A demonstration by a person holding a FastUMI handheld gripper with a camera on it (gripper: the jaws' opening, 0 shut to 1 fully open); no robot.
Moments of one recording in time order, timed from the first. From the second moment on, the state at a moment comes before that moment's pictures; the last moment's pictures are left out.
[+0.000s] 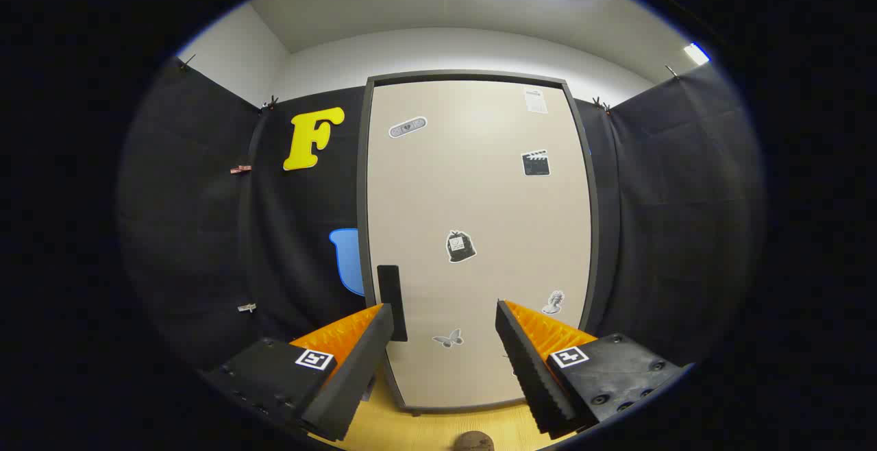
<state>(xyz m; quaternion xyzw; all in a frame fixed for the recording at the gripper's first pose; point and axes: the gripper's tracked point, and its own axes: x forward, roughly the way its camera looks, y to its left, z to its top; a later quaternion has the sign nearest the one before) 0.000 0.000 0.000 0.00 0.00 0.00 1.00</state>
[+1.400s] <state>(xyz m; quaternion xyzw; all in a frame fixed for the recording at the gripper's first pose) 0.098 0.071 -0.049 0.01 0.04 0.01 1.00</state>
